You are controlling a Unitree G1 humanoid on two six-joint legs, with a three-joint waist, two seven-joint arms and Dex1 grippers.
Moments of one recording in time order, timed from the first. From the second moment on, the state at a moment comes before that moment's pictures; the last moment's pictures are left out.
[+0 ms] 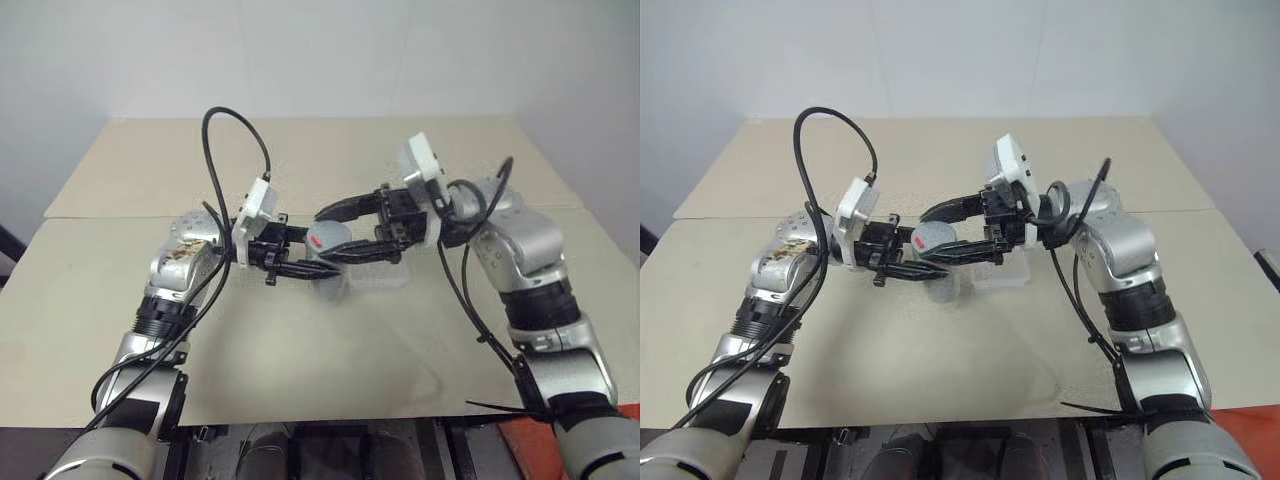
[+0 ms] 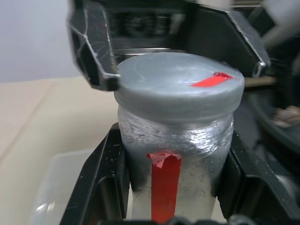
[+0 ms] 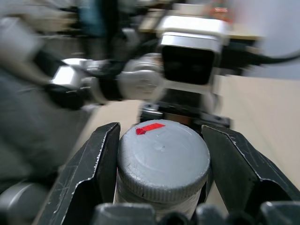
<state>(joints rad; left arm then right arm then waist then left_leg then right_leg) -0.79 0.45 -0.10 0.25 -0.50 0.27 -1.55 -0.99 -0.50 0.21 0.19 0.56 0.41 1.45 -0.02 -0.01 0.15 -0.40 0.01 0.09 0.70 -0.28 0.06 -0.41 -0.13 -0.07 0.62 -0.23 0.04</state>
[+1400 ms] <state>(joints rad) -0.81 0.41 -0.06 0.37 -0.41 0.22 -1.40 -0.81 -0.37 0.15 -0.26 0.45 0.73 0.71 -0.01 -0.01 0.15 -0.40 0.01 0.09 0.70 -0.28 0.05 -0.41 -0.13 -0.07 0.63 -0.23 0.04</state>
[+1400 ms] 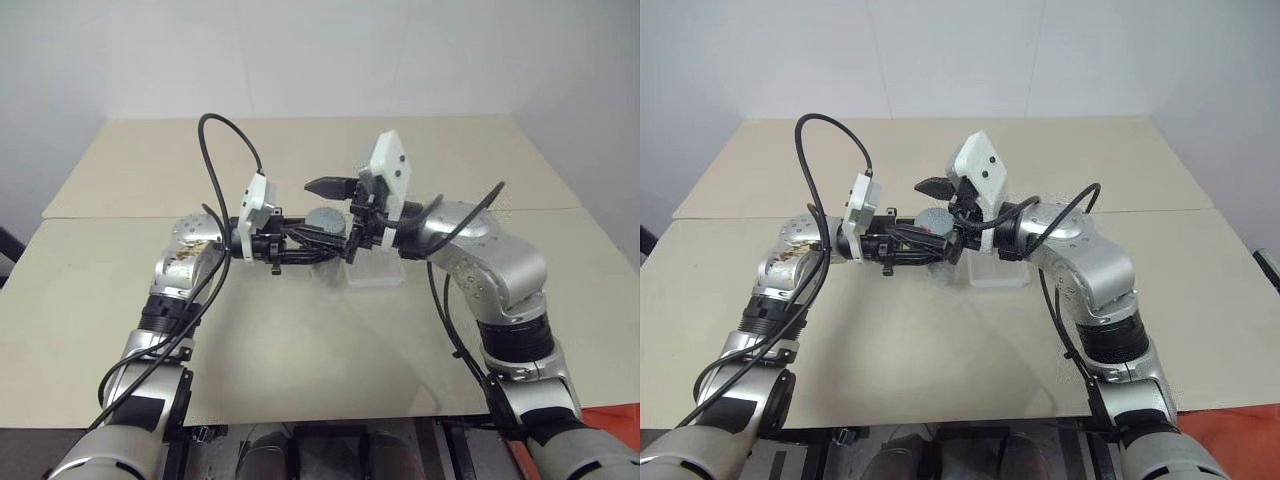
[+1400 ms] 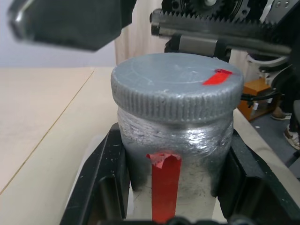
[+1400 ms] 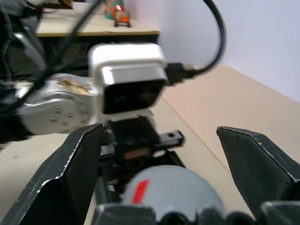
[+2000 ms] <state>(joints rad) -0.80 0.43 -0.06 0.35 -0.40 0.22 -1.37 -0.78 -0.45 0.17 -0.27 0.42 0.73 0.70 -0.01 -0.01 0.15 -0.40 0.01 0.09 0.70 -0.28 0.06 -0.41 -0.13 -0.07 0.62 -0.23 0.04</state>
